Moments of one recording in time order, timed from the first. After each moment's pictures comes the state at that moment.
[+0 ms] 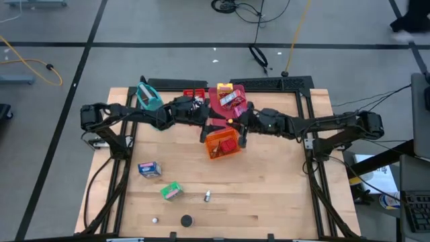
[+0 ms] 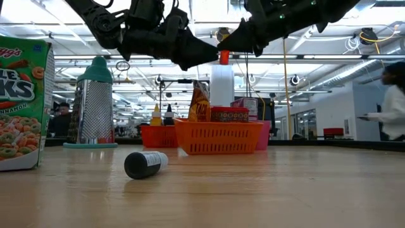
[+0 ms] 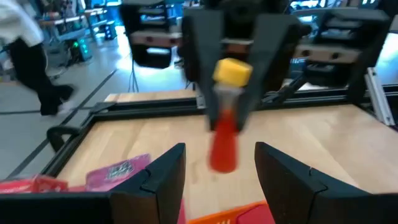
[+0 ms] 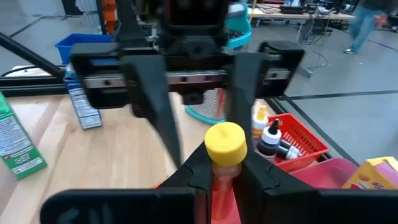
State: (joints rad) left arm 0.30 1.61 0.86 0.60 0.37 0.13; right arm -0.10 1.32 0.79 0.30 0.13 -0.03
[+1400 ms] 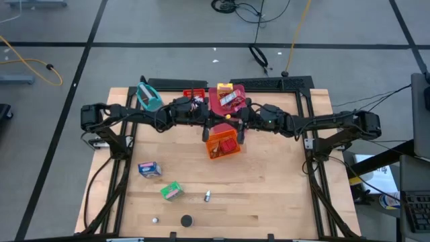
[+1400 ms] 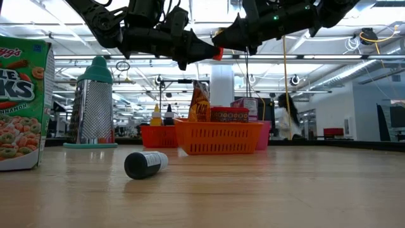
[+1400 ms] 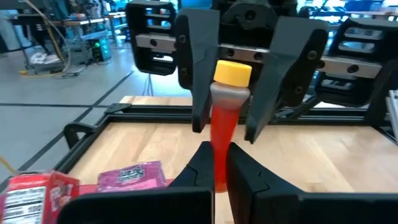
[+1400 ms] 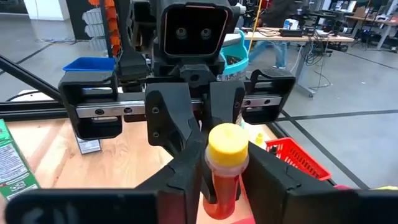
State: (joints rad) left arm 0.28 1.61 0.86 0.65 0.27 0.05; right arm -0.15 1.36 0.79 0.44 0.06 -0.04
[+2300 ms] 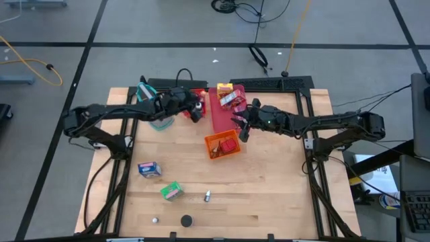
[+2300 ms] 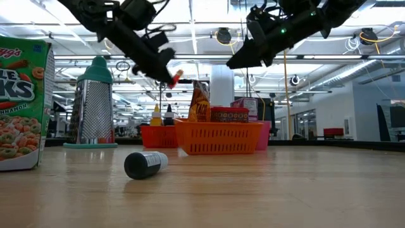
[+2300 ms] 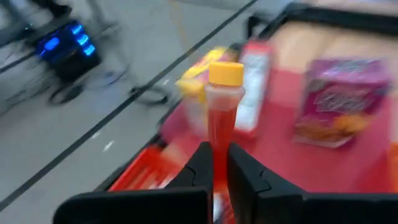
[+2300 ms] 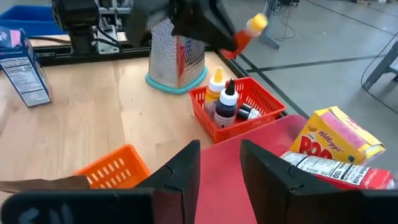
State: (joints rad) left arm 0.40 1.40 0.86 0.06 -0.28 0.00; right arm -0.18 1.30 0.75 0.21 0.21 -0.01
